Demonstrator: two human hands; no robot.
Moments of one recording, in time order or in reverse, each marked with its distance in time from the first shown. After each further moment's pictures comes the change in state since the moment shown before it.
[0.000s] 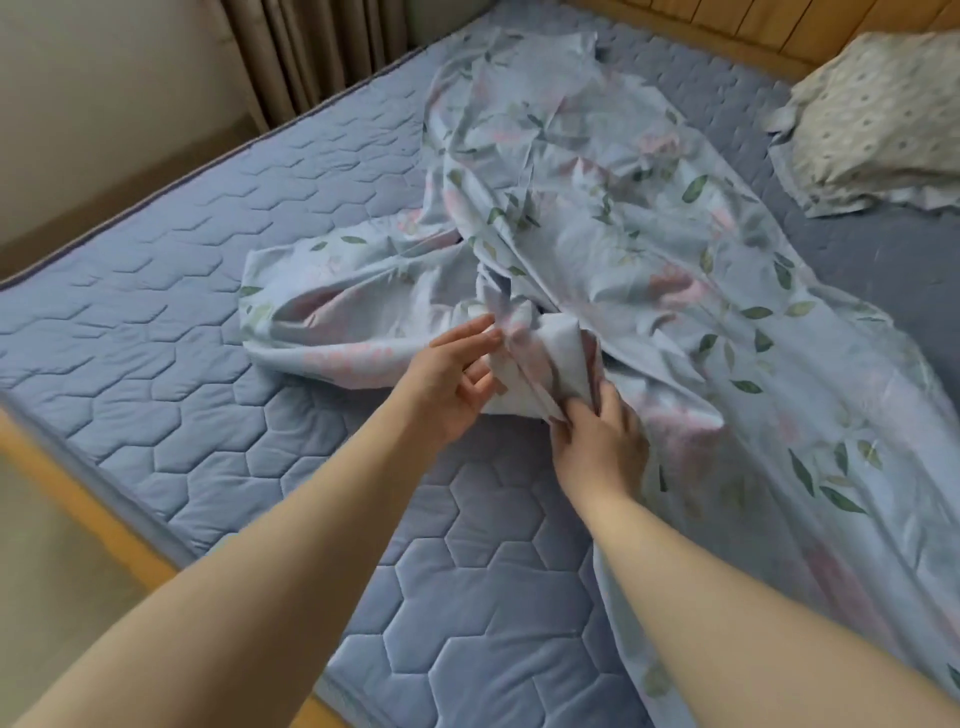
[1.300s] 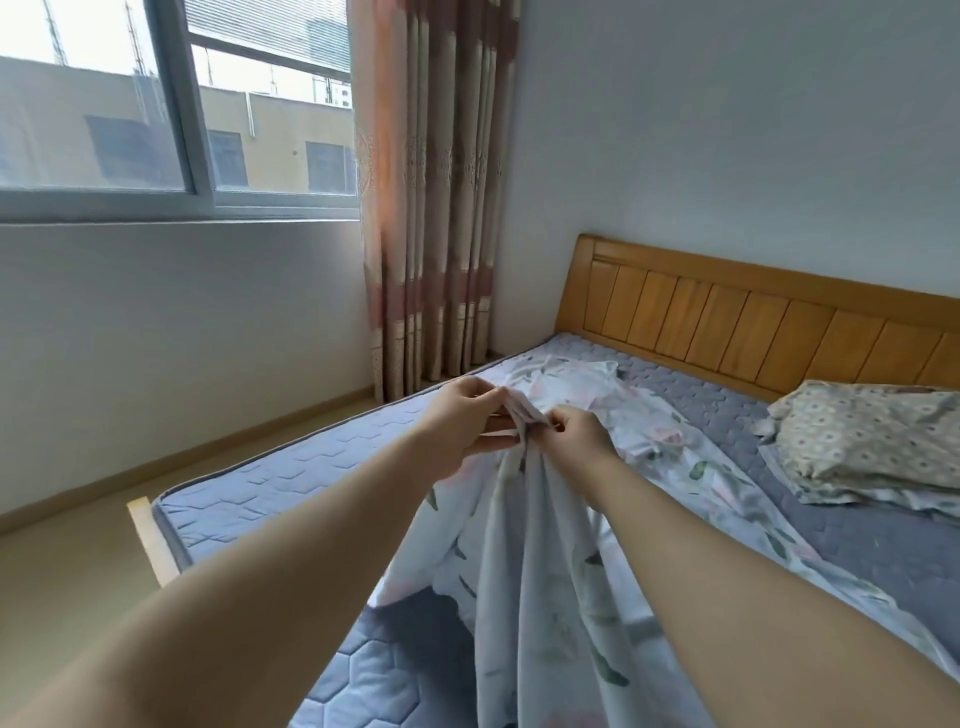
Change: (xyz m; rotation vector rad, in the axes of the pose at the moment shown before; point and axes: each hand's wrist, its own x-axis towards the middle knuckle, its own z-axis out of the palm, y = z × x) left_hand -0.242 0.125 0.081 0.555 -0.005 0.559; right_hand -0.083 -0.138 -0.241 0.609 -0.032 -0.441
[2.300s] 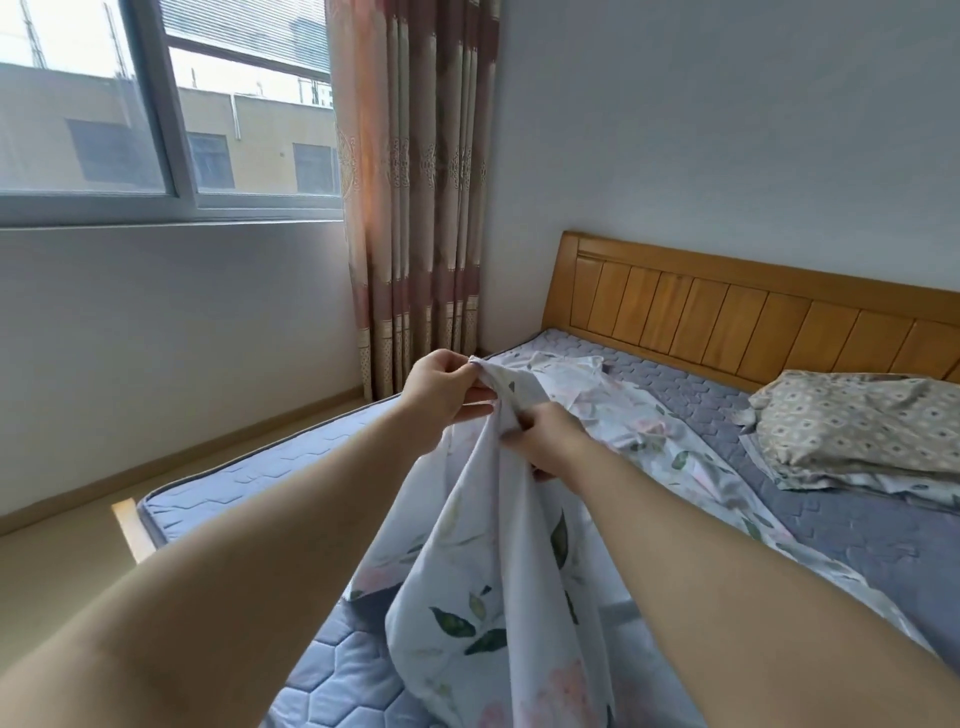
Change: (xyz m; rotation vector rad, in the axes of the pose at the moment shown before) left_hand -0.003 0.008 0.022 0.035 0.130 0.120; right_hand -0.025 -0.012 -0.023 -0.038 -0.189 0.141
